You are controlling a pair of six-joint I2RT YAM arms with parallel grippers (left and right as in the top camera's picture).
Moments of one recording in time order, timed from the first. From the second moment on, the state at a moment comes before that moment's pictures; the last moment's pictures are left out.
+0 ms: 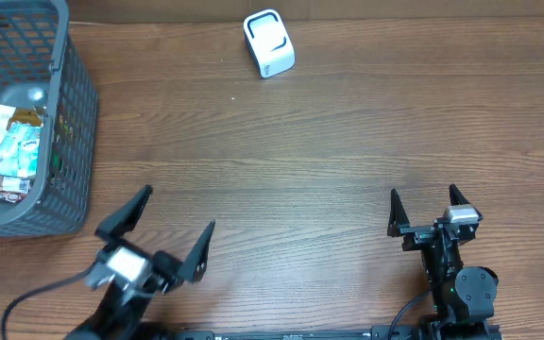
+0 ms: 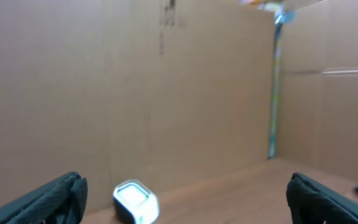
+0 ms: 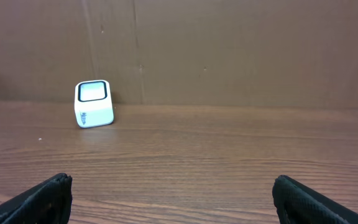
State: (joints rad) left arm 0.01 0.02 0.35 0.06 0.52 -0.20; right arm 0.08 0.01 0.02 -0.03 0.00 0.01
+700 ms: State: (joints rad) left arm 0.01 0.27 1.06 -0.53 0.54 -0.21; right arm 0.08 0.01 0.02 -0.03 0.00 0.01
